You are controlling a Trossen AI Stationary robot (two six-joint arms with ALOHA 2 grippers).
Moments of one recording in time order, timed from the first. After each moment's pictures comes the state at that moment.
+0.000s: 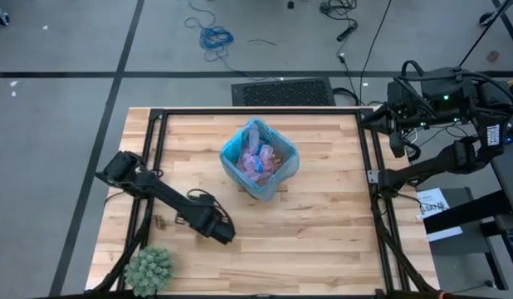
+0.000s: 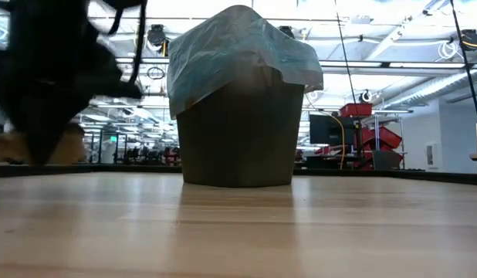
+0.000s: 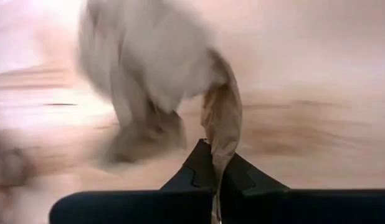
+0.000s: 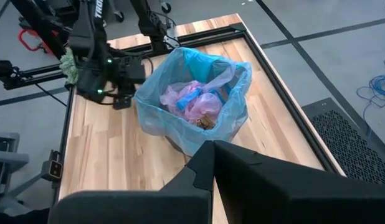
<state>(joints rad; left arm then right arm) -0.46 1.80 1.18 -1.11 -0.08 -1.88 -0.16 1.17 2.12 -1.54 -0.01 0.13</state>
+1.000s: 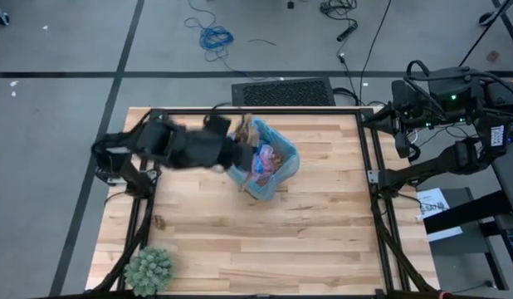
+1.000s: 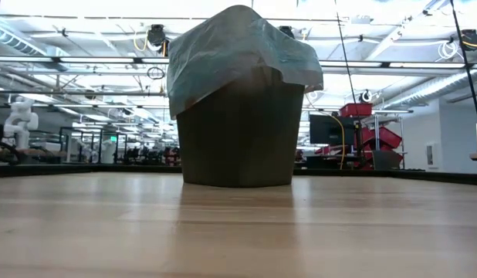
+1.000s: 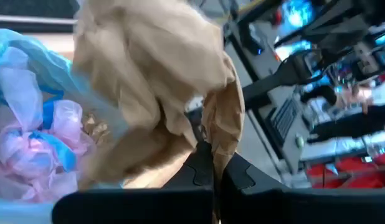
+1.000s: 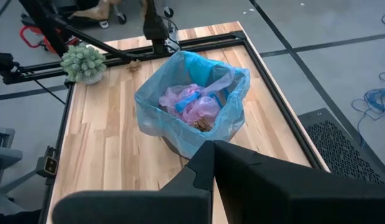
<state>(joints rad) -0.23 1.71 2.32 -1.15 -0.52 -1.19 -0.16 1.15 2.12 -1.54 -0.01 0.08</state>
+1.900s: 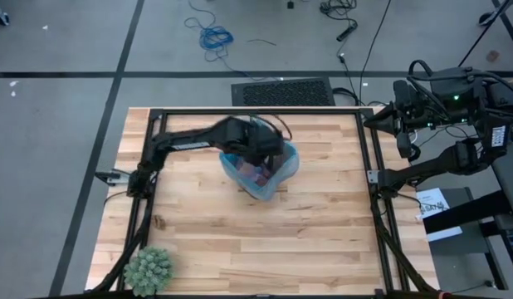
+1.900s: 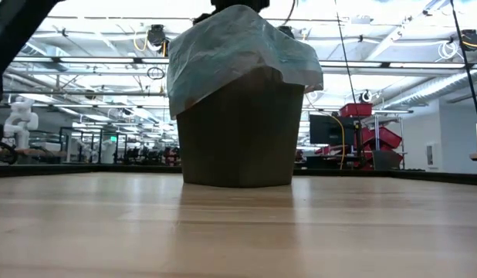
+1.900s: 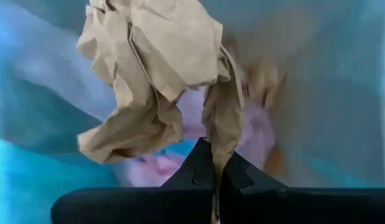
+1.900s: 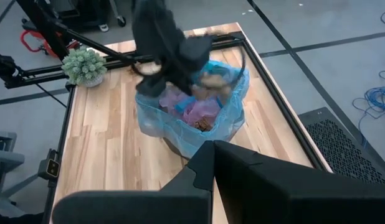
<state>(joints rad) 0.06 2.06 2.31 -1.48 -0.23 -0.67 -0.16 1.14 2.12 -1.54 0.00 0.09</state>
